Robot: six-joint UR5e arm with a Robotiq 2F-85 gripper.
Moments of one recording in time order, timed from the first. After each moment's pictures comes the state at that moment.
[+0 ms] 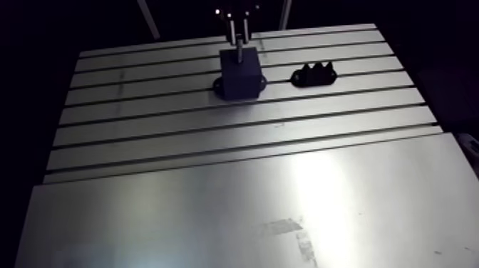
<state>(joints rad) -0.16 -0.91 1.23 -1.30 -1.70 -1.86</state>
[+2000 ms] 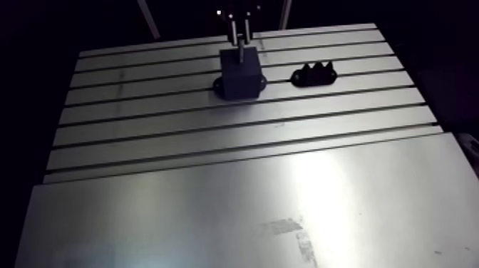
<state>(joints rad) -0.16 -0.91 1.23 -1.31 -1.71 -1.86</state>
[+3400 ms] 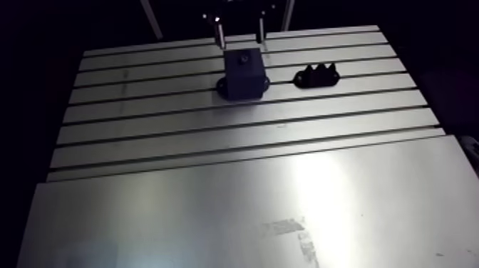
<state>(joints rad) -0.15 -0.91 1.25 -1.31 -1.72 -1.87</state>
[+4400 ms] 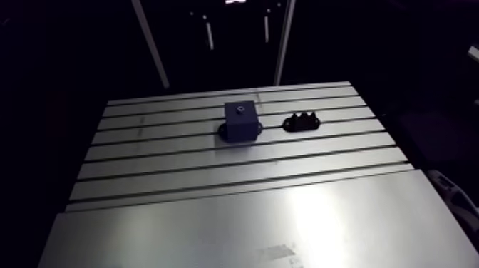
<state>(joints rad) -0.16 -1.13 1.25 -1.26 -1.70 -1.86</state>
